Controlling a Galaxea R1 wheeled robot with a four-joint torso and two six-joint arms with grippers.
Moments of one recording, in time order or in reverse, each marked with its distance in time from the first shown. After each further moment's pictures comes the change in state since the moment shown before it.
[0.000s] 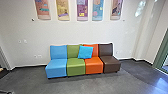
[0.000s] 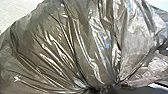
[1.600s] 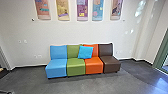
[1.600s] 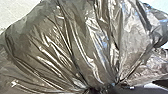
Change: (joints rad) left arm 0.020 0.011 -0.027 0.032 -0.002 0.003; right arm 0.000 0.047 -0.090 -0.004 0.000 -0.002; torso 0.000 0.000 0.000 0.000
